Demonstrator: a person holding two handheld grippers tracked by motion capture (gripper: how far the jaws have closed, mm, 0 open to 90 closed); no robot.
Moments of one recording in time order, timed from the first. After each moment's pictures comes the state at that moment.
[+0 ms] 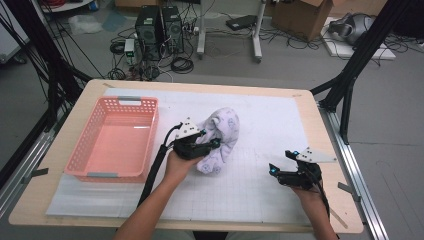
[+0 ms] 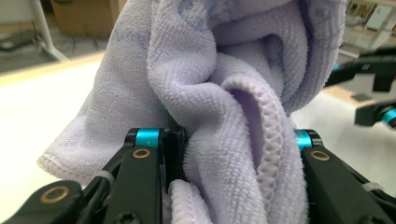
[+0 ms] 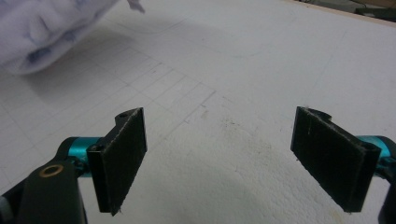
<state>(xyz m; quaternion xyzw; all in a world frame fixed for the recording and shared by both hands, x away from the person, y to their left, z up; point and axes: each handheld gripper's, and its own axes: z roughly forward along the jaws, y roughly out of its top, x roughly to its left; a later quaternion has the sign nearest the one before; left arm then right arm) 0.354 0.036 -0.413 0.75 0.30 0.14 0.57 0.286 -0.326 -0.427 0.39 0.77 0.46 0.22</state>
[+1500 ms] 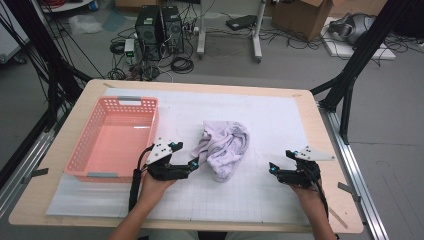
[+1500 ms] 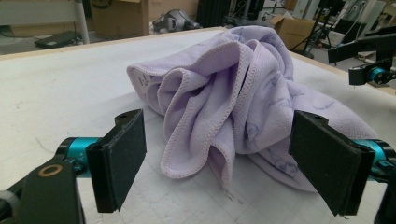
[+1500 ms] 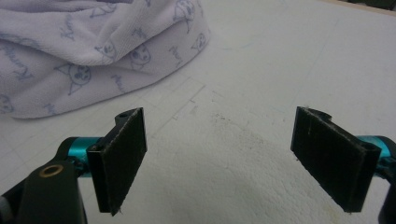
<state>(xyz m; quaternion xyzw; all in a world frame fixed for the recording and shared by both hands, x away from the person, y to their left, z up) 0.301 0.103 -0.433 0.72 0.33 0.18 0.58 0.291 -0.326 -0.432 0.41 0.77 0.44 0.22</state>
